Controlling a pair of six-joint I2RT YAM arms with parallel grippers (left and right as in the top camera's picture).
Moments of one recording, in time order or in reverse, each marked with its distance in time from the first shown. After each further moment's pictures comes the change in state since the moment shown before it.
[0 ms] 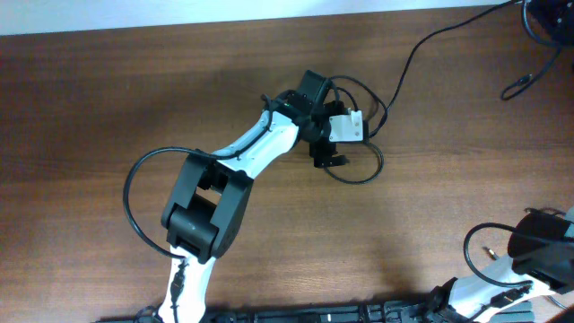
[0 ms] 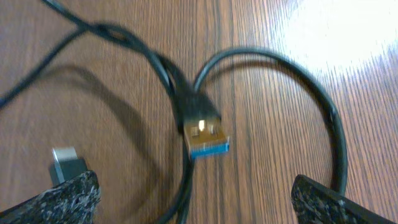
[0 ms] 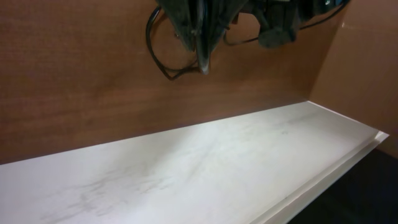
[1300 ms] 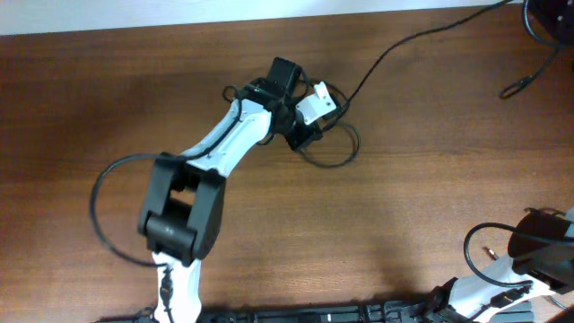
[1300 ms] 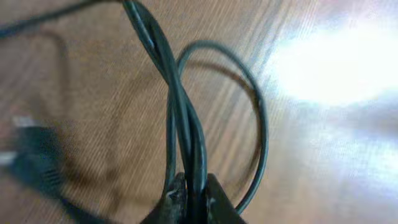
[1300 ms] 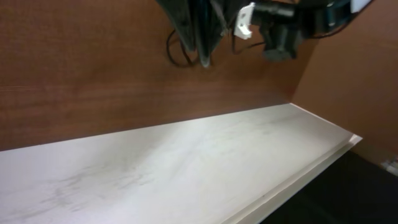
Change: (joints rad) left arm 0.117 -0.092 0.005 -0.208 -0.018 -0.406; right arm 0.000 0.000 0.000 0.014 -0.080 0.002
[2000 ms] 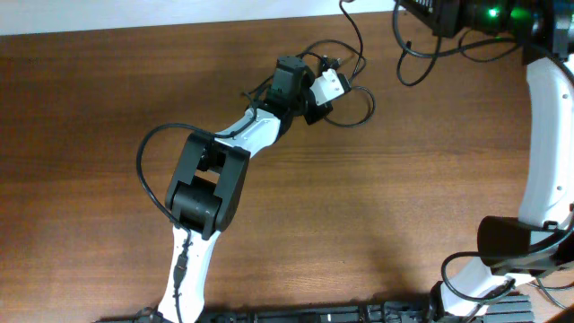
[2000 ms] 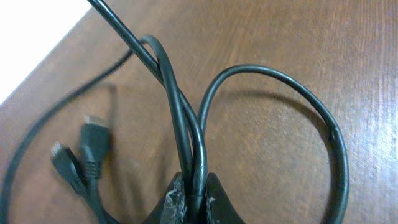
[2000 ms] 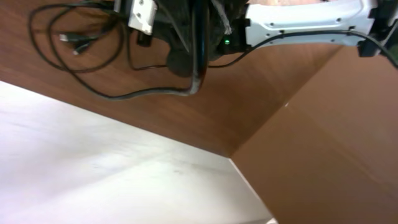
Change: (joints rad) left arm 0.001 0.247 -0.010 0.798 -0.020 0.046; right arm 0.436 0.000 0.000 0.135 0.000 -0.080
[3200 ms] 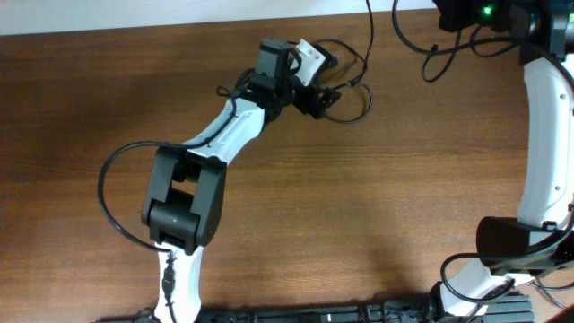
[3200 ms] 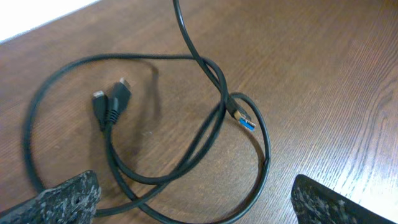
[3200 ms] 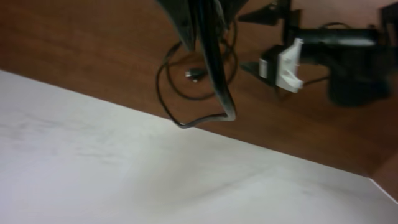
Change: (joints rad) left arm 0.044 -0.163 0.000 -0.206 0.011 -0.428; right arm 0.028 0.000 0.000 0.005 0.502 -0.098
